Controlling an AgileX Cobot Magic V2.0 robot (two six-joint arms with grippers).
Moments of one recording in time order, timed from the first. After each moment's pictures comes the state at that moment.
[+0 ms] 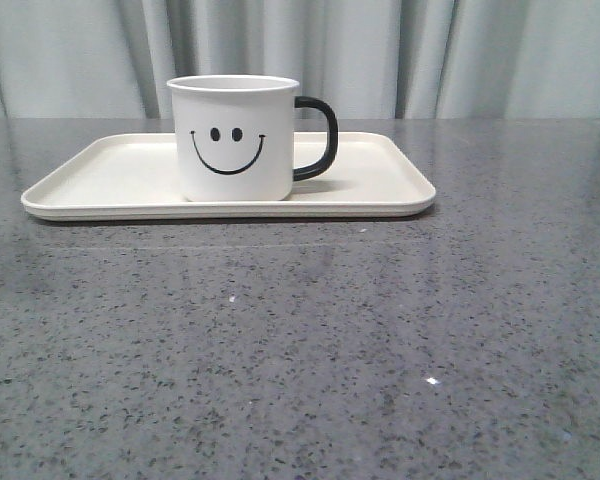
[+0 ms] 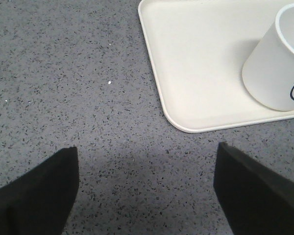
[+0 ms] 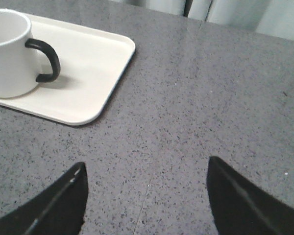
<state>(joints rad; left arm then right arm) -0.17 0.89 -0.82 -0.11 0.72 -0.08 0.43 0.58 -0.58 -0.21 0.49 0.22</state>
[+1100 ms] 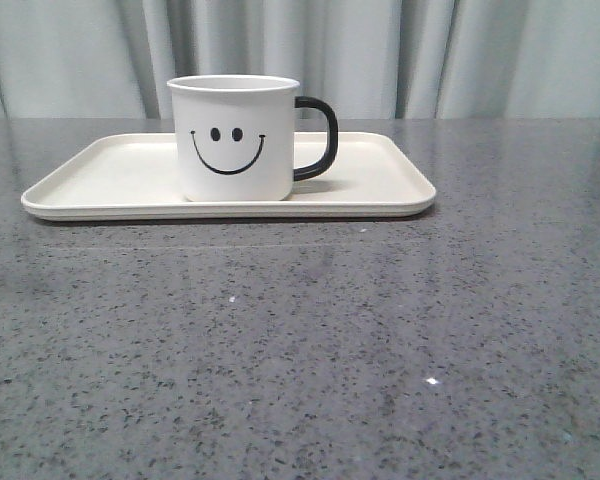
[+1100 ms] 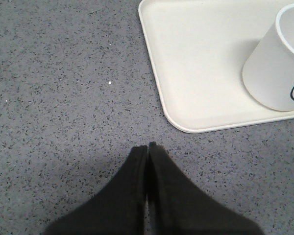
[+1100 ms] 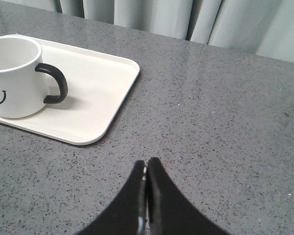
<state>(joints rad) -0.17 0.89 -0.82 -0.11 0.72 -0.08 0.43 0.57 -0.58 -0.21 0.43 0.22</state>
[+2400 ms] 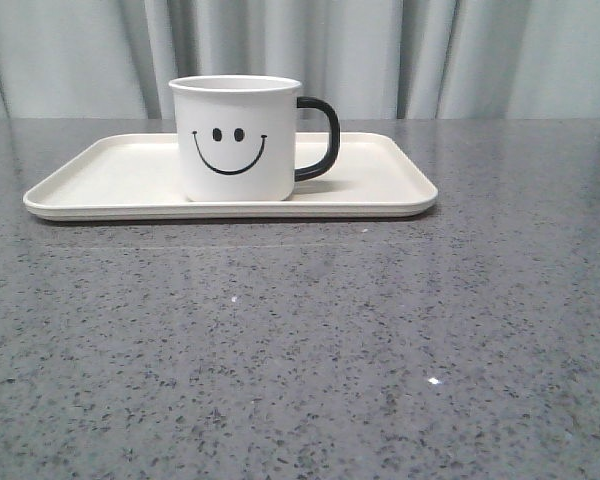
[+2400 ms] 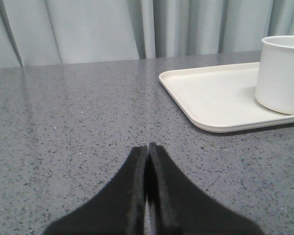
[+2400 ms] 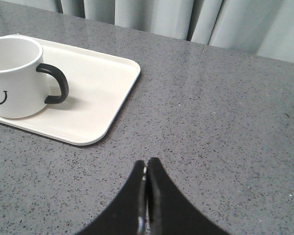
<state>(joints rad) -0.16 0.06 0.00 0.04 0.07 -0.08 0.43 0.57 -0.58 -0.21 0.43 0.22</state>
